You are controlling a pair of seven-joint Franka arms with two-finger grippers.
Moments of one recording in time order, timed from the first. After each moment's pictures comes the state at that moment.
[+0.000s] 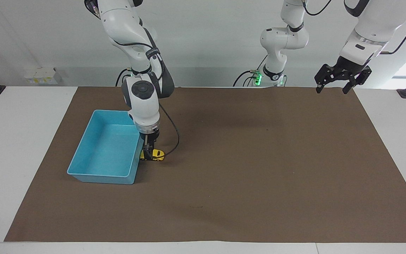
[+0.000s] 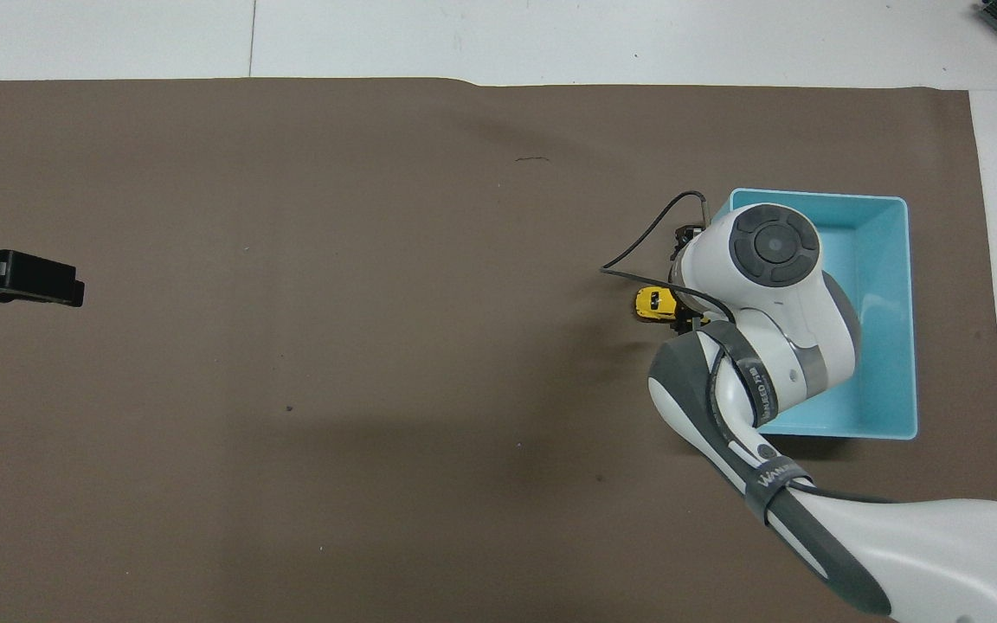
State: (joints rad) left arm -0.08 -0.05 0.00 -1.57 -0.02 1.55 0.00; right arm 0.02 0.30 0.26 -1.94 -0.26 2.27 2.05
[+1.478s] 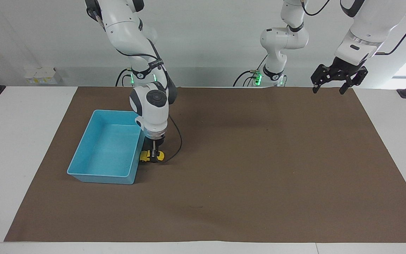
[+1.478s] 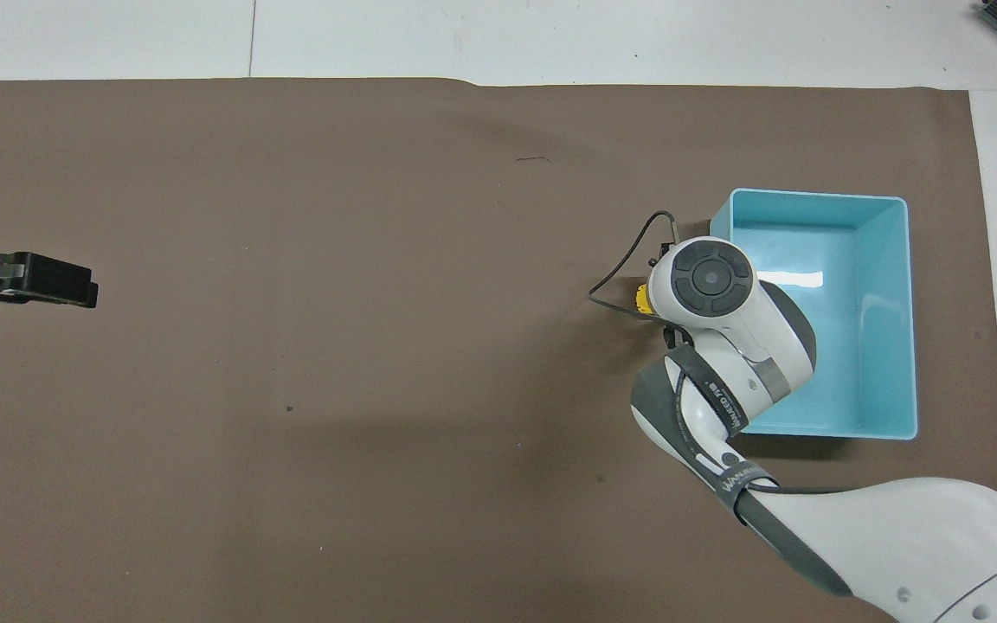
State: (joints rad) left arm -0.07 -0.05 -0.03 -1.57 -0.02 1.55 0.00; right arm 0.06 0.36 0.26 -1.95 -0.44 2.30 2.14
